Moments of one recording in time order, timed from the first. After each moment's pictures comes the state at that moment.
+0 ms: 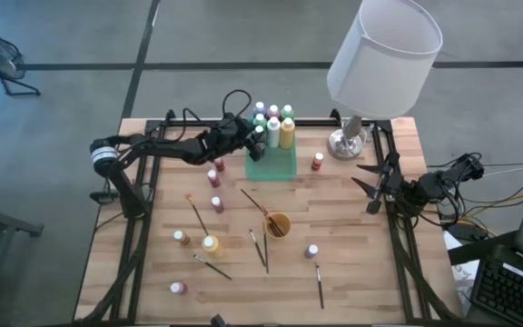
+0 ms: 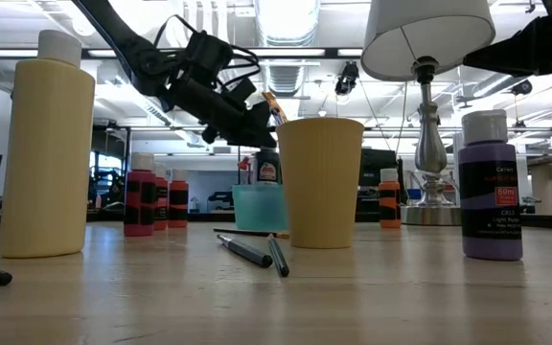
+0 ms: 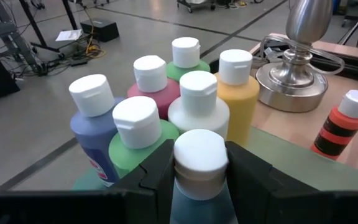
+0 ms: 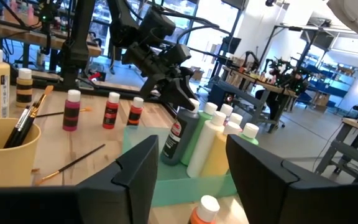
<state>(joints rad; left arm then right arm) 0.45 1.65 0.90 0.48 -0.24 -0.03 0.50 0.03 0.22 -0.19 0.92 -0.26</state>
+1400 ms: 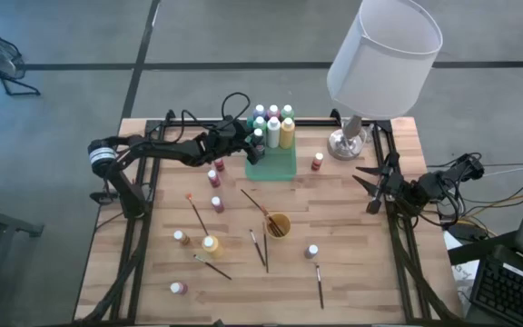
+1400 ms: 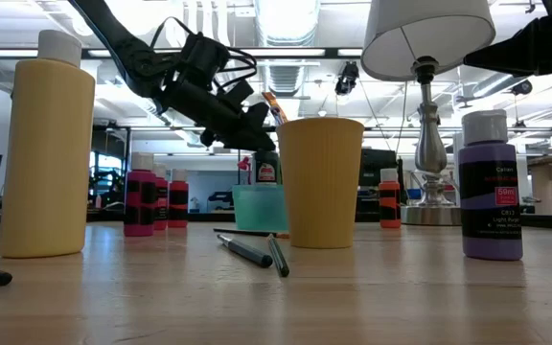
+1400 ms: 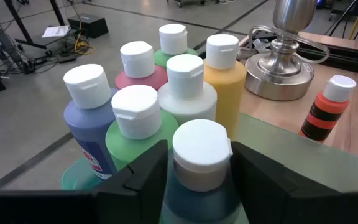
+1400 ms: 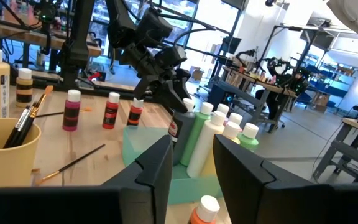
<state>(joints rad) 0.44 1.63 0.86 0.48 -0.20 -0.02 0.50 0.03 0.22 -0.19 0.92 -0.26</state>
